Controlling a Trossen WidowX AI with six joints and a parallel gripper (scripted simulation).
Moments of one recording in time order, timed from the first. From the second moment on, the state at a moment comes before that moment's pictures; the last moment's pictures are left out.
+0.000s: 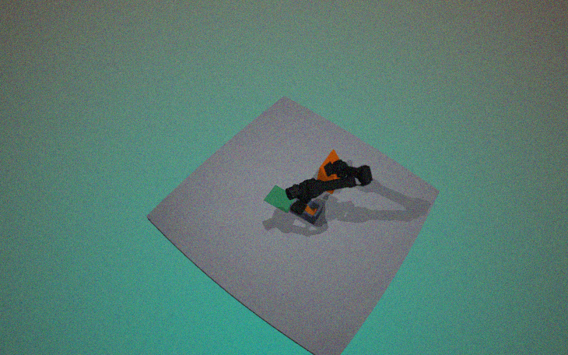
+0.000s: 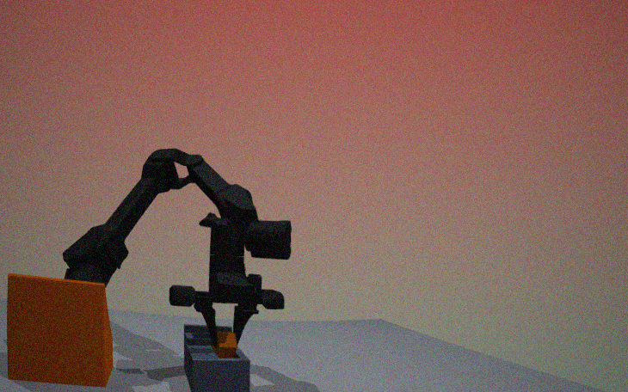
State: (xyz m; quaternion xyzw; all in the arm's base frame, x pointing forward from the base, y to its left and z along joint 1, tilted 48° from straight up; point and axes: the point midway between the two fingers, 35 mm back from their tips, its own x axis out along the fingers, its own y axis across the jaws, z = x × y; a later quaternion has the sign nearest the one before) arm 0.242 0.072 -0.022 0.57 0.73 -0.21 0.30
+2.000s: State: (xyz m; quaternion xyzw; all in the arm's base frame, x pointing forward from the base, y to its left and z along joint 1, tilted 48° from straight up) arm 0.251 0.020 0.028 0.57 0.74 -0.21 0.29
